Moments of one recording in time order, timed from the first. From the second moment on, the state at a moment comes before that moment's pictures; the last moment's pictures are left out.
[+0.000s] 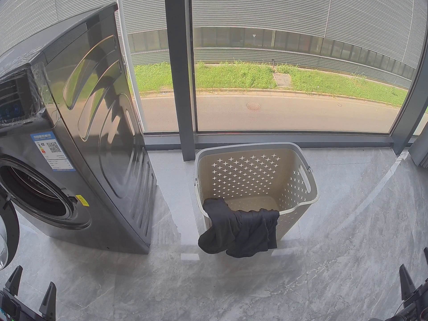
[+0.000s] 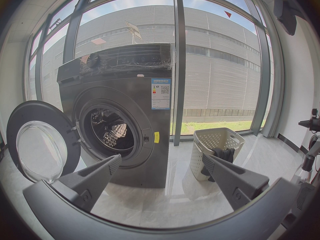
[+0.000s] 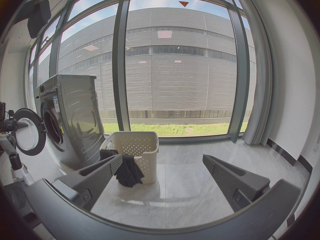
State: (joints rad) left arm 0.00 0.02 -0.02 0.00 0.02 -0.02; right arm 0.00 0.02 -0.03 -0.03 0.02 -0.01
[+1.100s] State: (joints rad) left arm 0.00 0.02 -0.02 0.00 0.02 -0.01; right arm 0.33 1.18 -0.19 -0.47 0.26 0.08
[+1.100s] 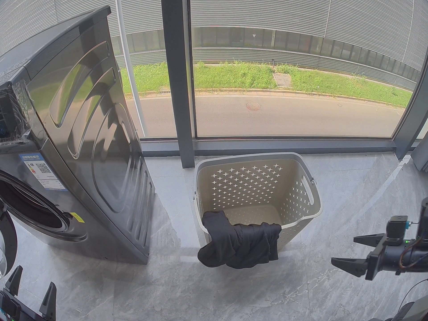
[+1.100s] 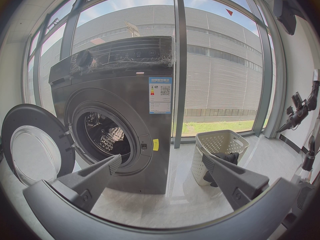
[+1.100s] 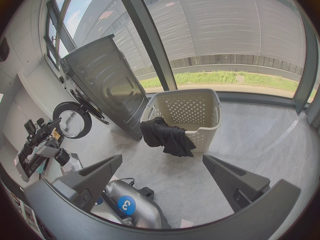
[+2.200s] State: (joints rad) left arm 0.00 0.02 -0.02 0.00 0.02 -0.02; right arm 0.50 2.01 -0.41 -1.01 0.13 0.23
